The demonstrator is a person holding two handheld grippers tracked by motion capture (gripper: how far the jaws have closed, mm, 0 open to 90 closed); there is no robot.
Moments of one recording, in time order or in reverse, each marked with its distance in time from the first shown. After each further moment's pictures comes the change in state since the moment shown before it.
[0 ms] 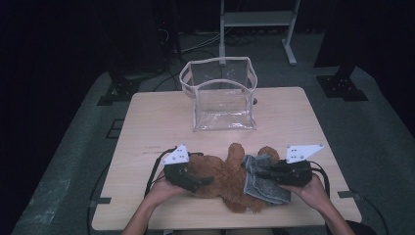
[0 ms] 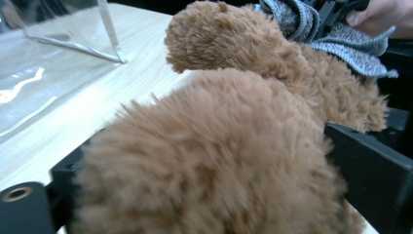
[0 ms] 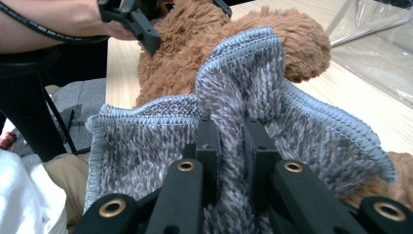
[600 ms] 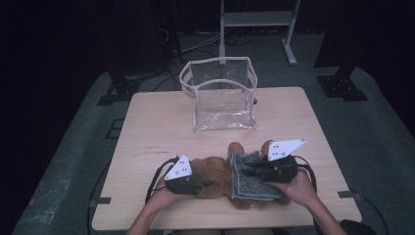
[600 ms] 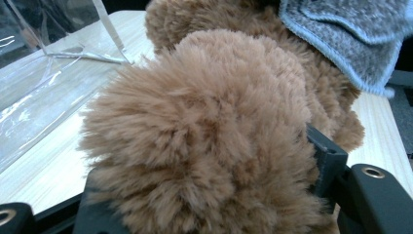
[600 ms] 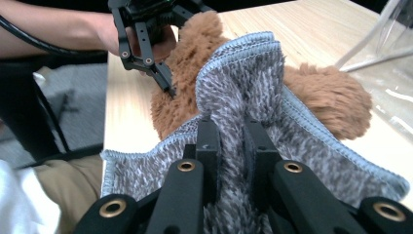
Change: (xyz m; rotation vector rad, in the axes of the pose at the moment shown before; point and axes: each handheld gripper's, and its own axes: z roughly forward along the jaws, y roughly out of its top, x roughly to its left) left arm -0.020 -0.015 -0.001 -0.007 0.098 0.149; right arm 0.015 0.038 0.023 0.036 0.003 -0.055
